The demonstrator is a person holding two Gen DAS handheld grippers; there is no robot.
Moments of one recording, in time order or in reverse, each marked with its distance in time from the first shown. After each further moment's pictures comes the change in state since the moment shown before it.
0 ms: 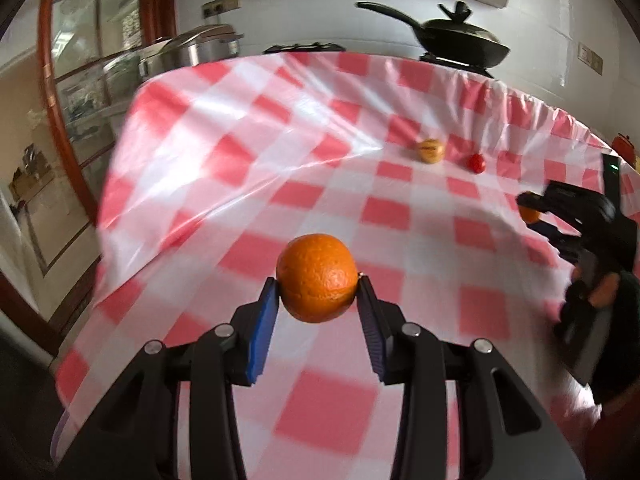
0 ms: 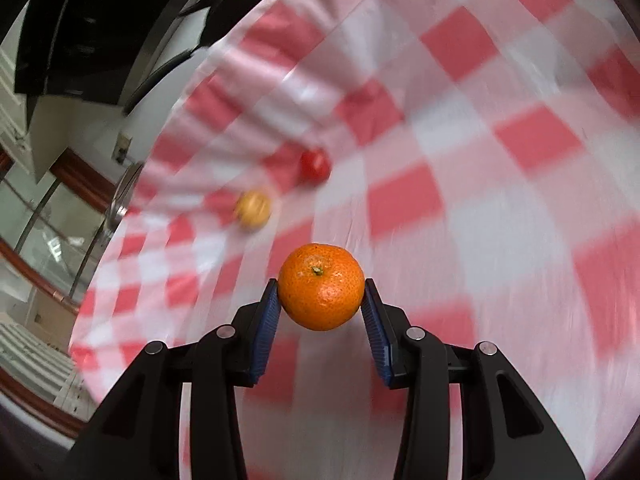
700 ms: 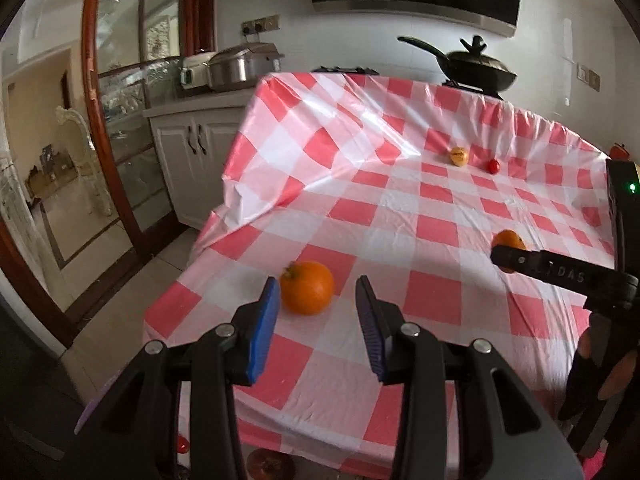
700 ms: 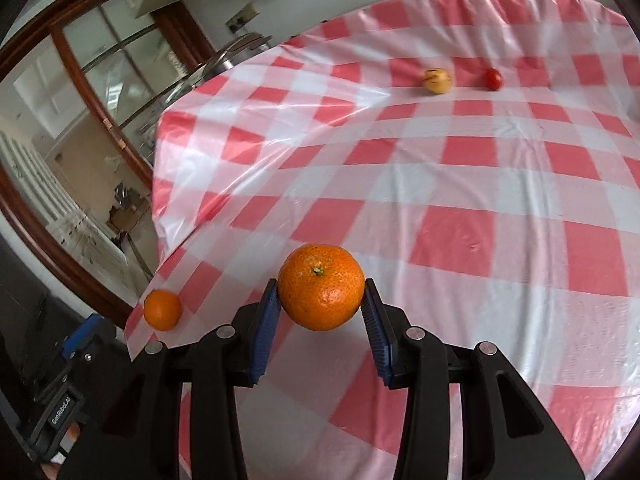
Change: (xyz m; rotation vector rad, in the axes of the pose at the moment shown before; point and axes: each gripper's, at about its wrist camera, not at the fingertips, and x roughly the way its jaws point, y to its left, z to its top) left arm -0.084 0.090 -0.076 -0.017 -0.086 0.015; right arm -0.062 0.124 -0.190 -0.479 0.168 0.081
